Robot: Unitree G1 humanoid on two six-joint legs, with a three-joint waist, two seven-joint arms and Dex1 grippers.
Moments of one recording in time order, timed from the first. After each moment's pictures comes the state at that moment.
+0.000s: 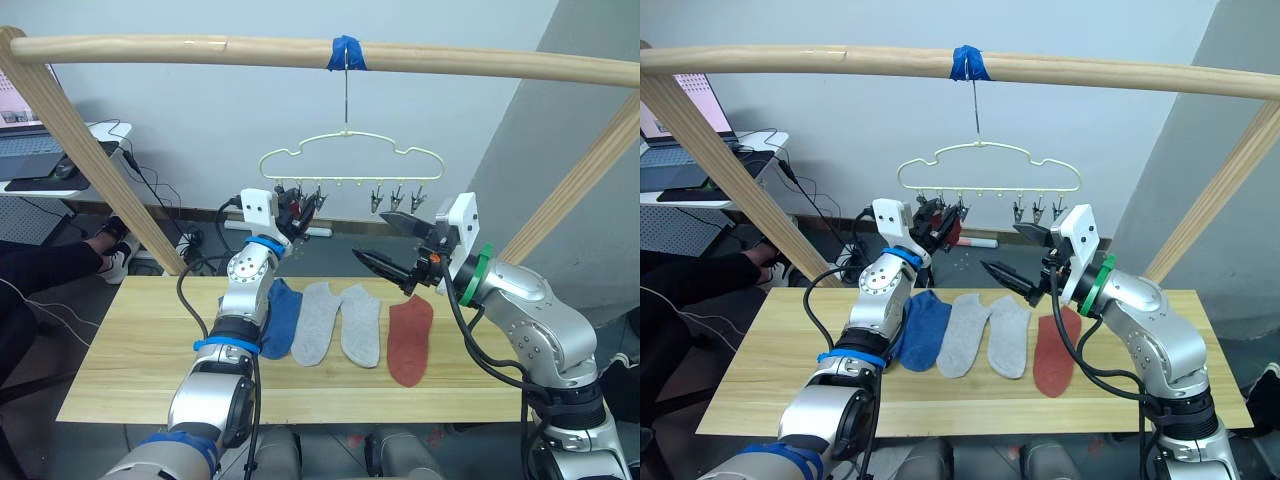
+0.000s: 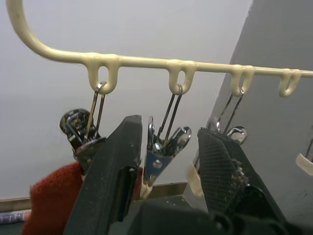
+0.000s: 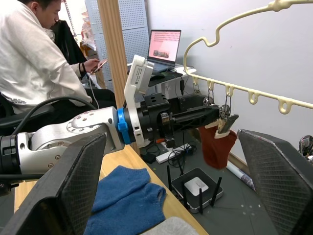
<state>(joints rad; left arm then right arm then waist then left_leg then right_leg) -0.73 0.15 0.08 0.77 -0.13 -0.31 -0.36 -0.37 -0.39 0.03 -0.45 0.53 0.64 0.63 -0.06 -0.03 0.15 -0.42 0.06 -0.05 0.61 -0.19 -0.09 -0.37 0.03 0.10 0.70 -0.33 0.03</state>
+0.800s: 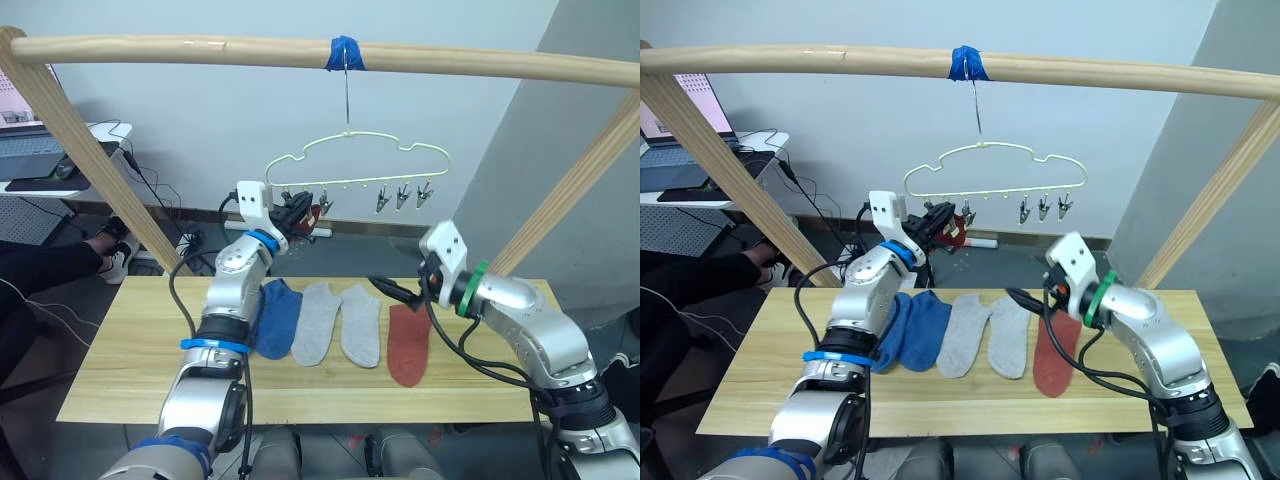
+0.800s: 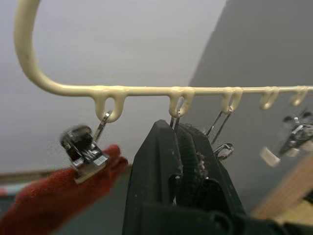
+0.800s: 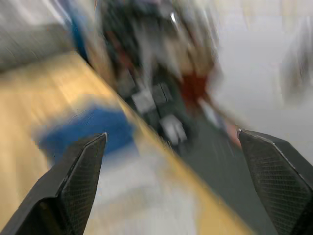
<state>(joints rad) -0.66 0.25 0.09 0.41 -0.33 0.23 -0.54 -0.31 -0.52 0.18 -0.14 0.28 0.57 0.61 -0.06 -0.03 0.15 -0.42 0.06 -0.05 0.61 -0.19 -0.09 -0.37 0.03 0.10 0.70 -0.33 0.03</state>
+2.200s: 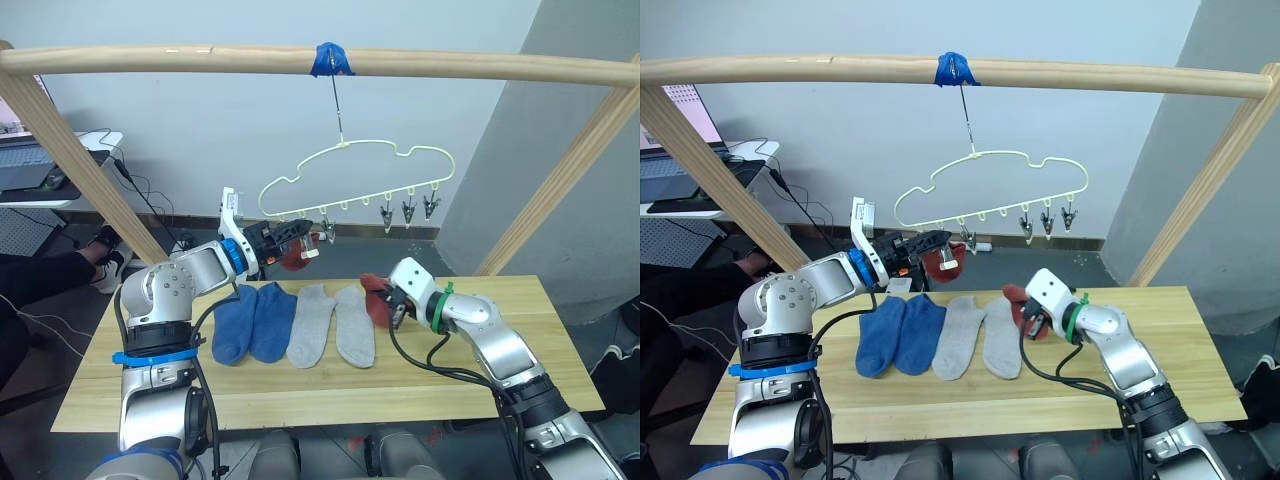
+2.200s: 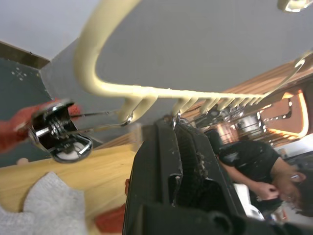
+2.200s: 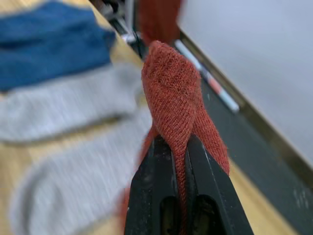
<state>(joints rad) -0.63 0.34 0.32 0.13 -0.82 1.12 -0.50 -0.37 -0.36 0.30 -0.06 -0.04 0.43 0.69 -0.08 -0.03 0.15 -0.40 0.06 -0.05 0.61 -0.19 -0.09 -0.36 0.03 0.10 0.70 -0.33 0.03</state>
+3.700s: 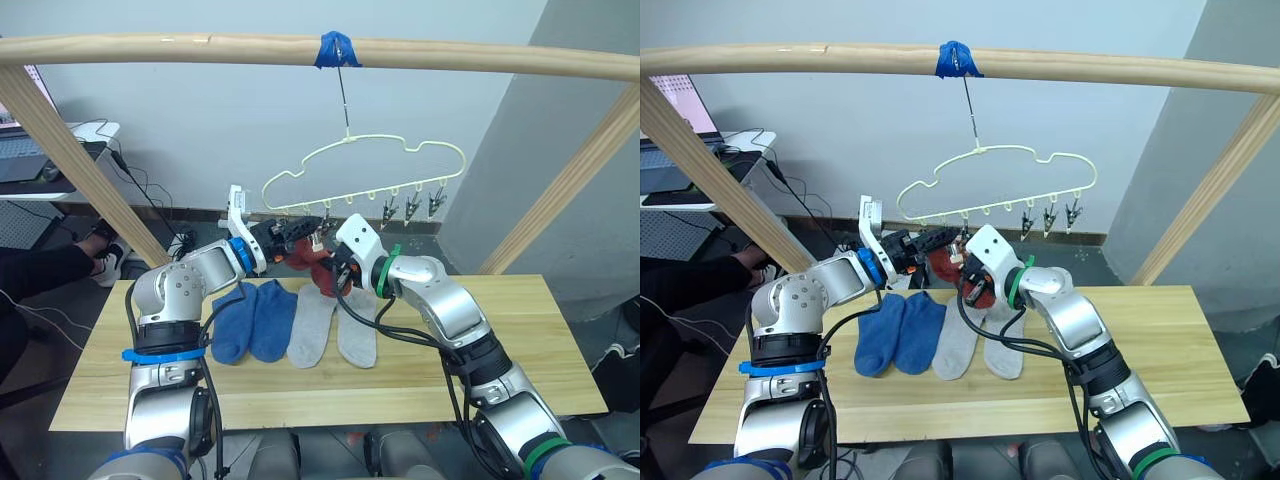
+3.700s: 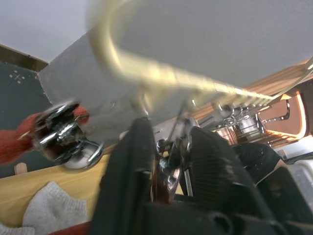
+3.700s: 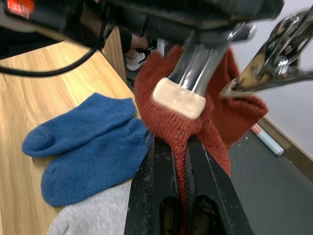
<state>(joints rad) -0.63 0.33 0.26 0.14 -0.80 1.02 -0.54 -0.62 -0.14 0.33 0.00 0.05 0.65 0.63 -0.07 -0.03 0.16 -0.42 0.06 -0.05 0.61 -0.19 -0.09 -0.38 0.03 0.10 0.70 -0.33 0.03</state>
